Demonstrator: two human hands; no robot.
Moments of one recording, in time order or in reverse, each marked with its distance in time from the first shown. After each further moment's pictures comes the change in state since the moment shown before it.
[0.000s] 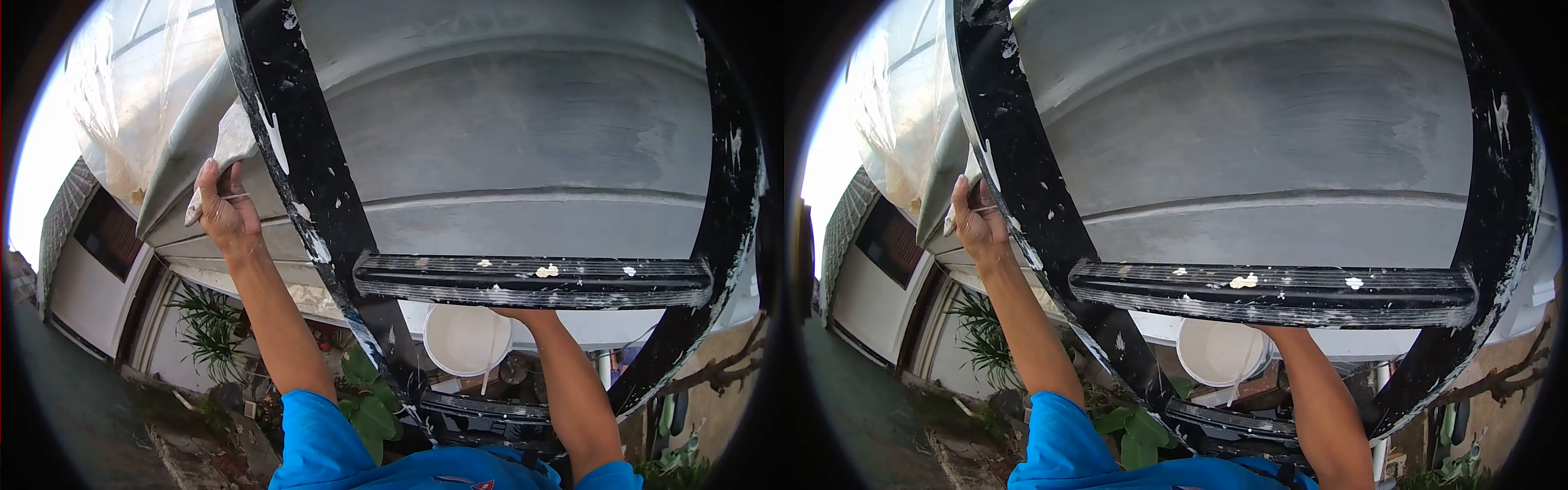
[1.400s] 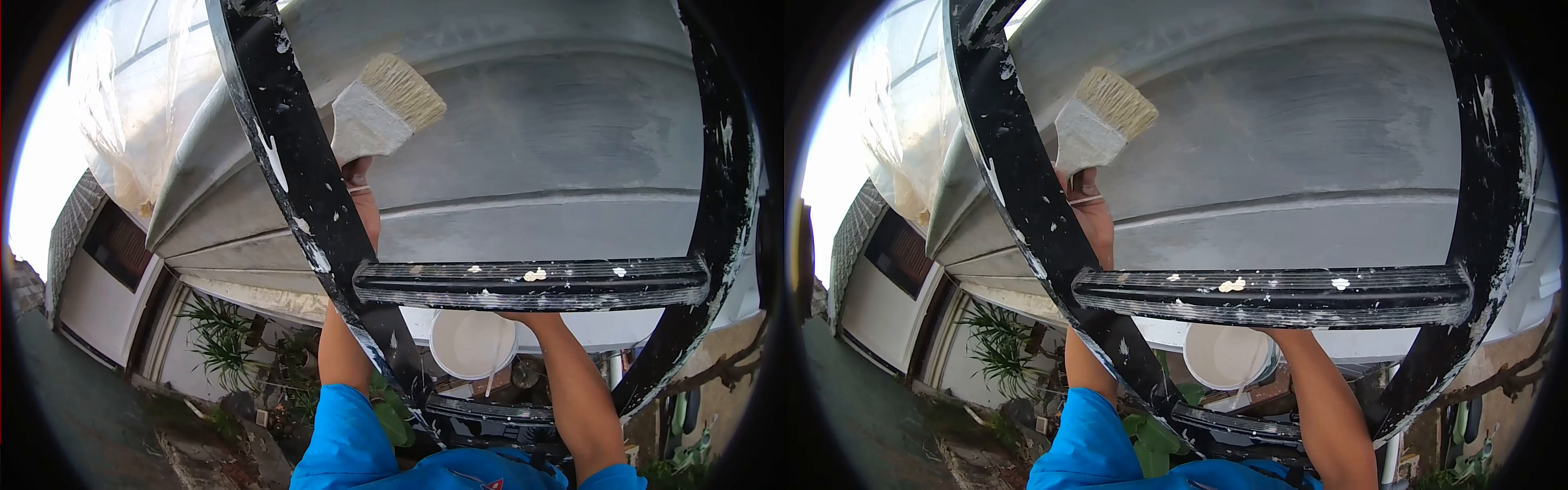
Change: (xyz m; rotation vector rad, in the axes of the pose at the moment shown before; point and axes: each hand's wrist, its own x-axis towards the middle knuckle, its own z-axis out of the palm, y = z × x) left_hand -0.101 -0.080 0.106 -0.486 -0.224 -0.111; right_hand 0.000 -0.014 -0.020 0.016 -0.052 0.125
